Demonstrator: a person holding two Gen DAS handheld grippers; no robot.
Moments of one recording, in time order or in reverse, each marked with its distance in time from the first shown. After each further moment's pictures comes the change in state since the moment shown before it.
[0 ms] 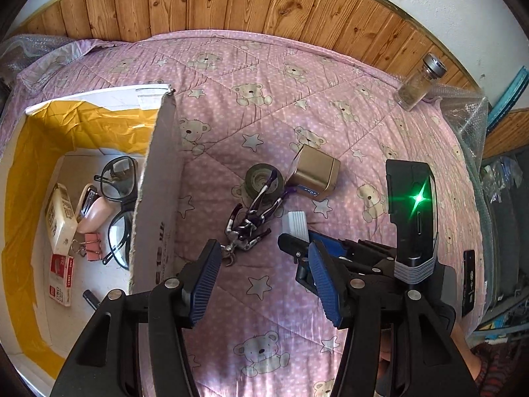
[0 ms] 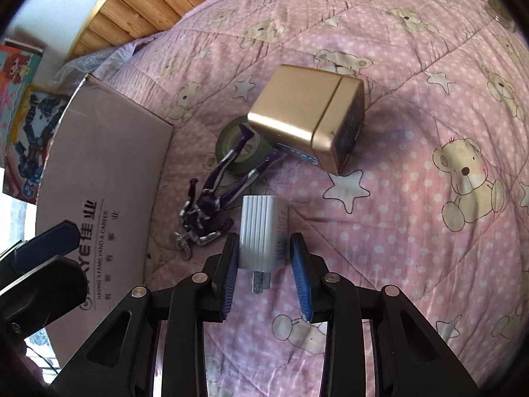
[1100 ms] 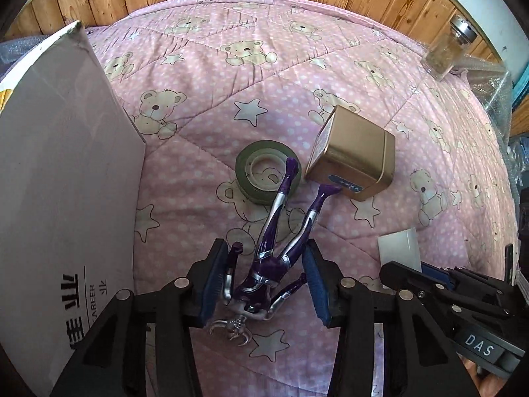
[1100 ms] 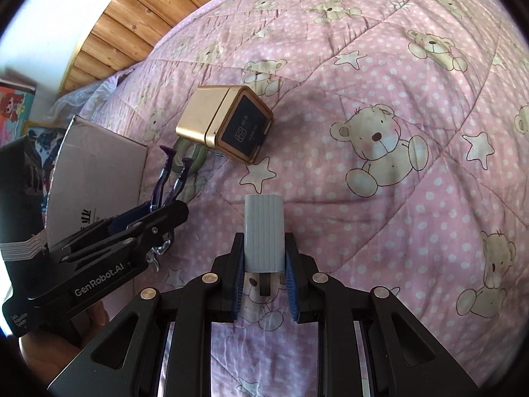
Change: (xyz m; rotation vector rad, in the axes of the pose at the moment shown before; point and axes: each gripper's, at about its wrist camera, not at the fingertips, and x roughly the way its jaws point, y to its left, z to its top) left arm 0.088 -0.001 0.002 0.037 0.048 0.065; right arm -0.040 -0.051 -0.018 0.119 -0.044 0.015
